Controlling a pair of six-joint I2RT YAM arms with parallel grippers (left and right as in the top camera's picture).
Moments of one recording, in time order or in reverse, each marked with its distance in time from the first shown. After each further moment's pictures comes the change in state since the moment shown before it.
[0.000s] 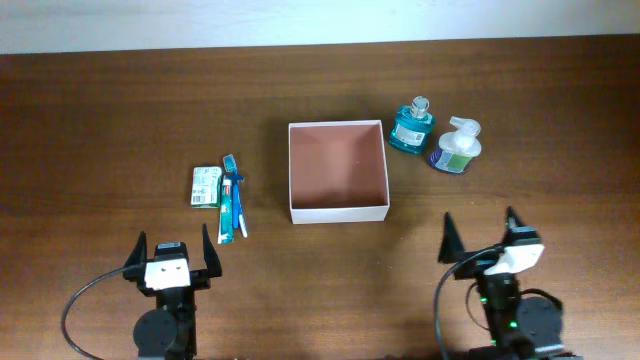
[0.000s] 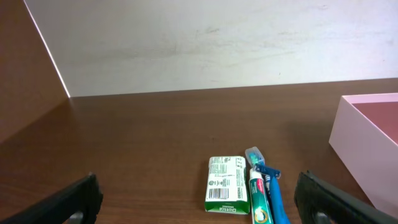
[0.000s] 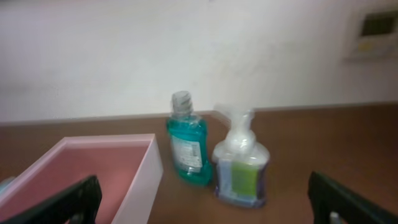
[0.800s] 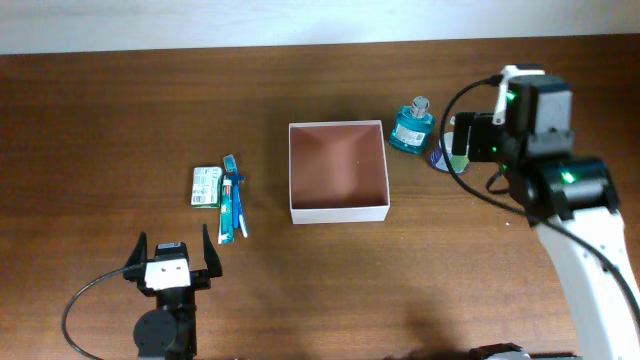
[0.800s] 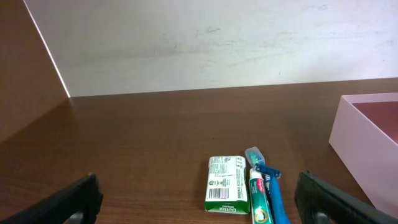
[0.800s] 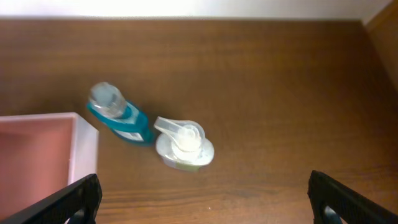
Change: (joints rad) left arm 0.000 0.000 0.000 0.000 0.000 0.000; right arm -0.005 1.242 1.175 -0.702 0.195 -0.031
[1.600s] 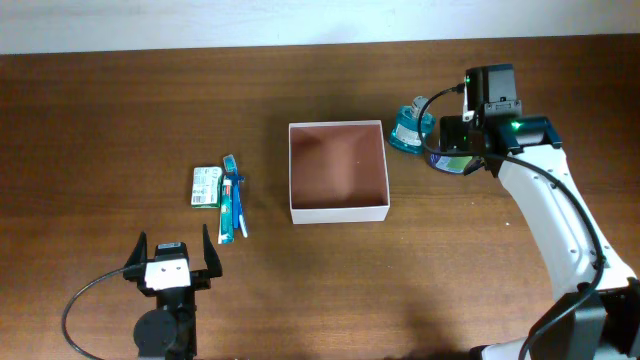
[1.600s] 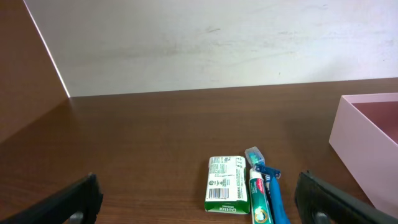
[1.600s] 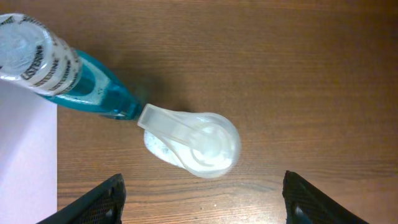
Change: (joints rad) left arm 0.000 0.000 0.000 0.000 0.000 0.000; right arm -0.016 0.282 0.000 0.039 -0.023 -0.032
